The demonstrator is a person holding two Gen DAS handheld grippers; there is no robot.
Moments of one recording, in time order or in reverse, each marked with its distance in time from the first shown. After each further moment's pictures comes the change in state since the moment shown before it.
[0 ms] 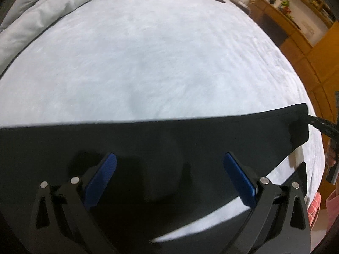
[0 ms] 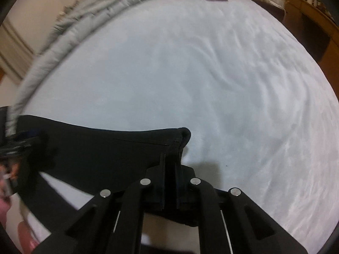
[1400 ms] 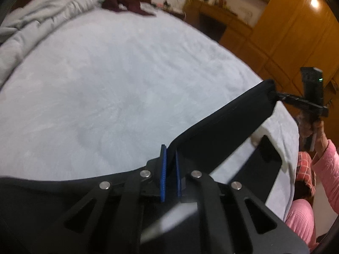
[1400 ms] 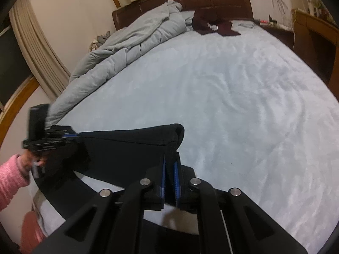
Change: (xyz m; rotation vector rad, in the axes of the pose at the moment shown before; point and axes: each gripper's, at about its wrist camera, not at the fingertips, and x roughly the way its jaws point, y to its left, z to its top) left arm -0.052 -0.061 -0.034 0.298 -0.146 -0.230; right arm -0.068 0.004 -0.057 -0.068 -0.242 0.115
